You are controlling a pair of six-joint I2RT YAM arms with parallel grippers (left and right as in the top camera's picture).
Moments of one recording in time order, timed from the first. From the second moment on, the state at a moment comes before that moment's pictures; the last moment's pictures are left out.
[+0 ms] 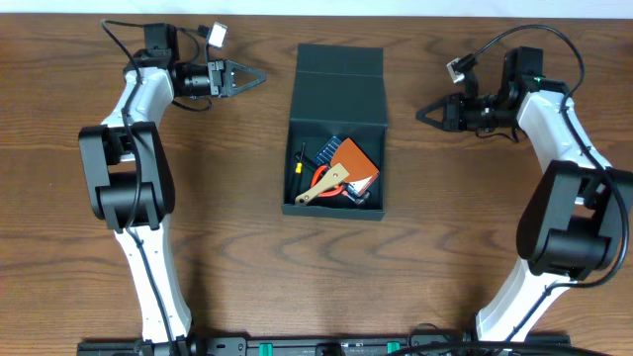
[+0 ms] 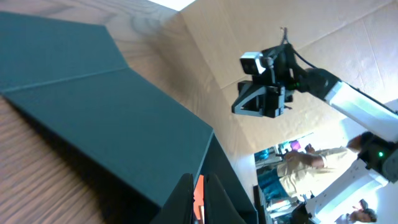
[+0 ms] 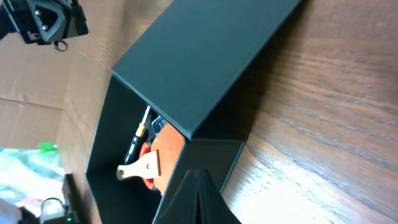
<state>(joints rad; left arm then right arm) 0.07 2.40 1.86 -0.58 1.49 0.12 -0.15 2.05 1.51 -0.81 -0.95 -0.21</state>
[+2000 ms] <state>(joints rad) 0.04 2.40 1.86 -0.58 1.43 0.09 -0.12 2.32 1.51 -0.42 -1.16 0.02</state>
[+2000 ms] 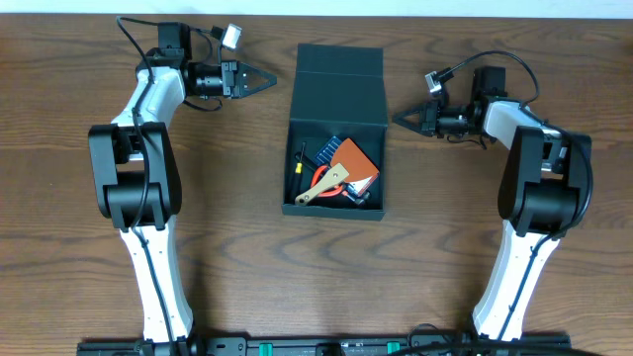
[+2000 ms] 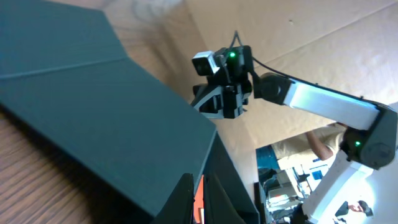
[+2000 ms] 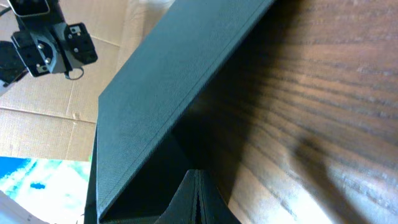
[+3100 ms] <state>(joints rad) -0.04 2.53 1.85 -0.64 1.27 0.03 -0.10 2.35 1.51 -0.37 -1.17 0.07</state>
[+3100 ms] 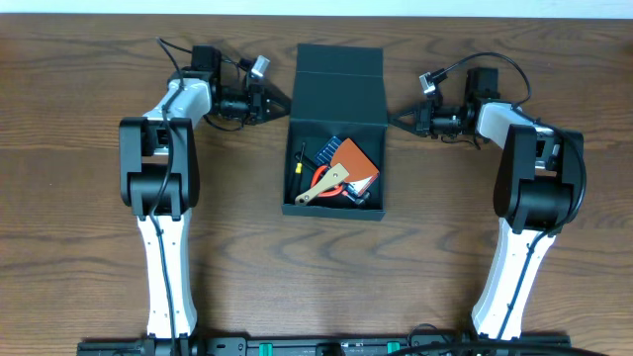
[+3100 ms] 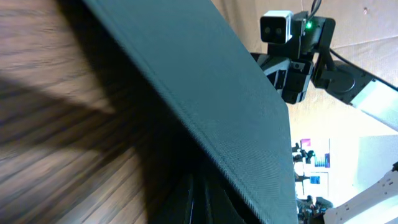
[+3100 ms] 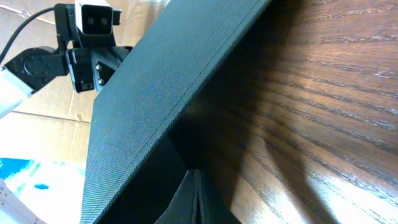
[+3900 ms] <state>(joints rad) -0.04 2.53 1.85 -0.64 1.29 0.03 -0.10 2.35 1.51 -0.30 -1.15 0.12</state>
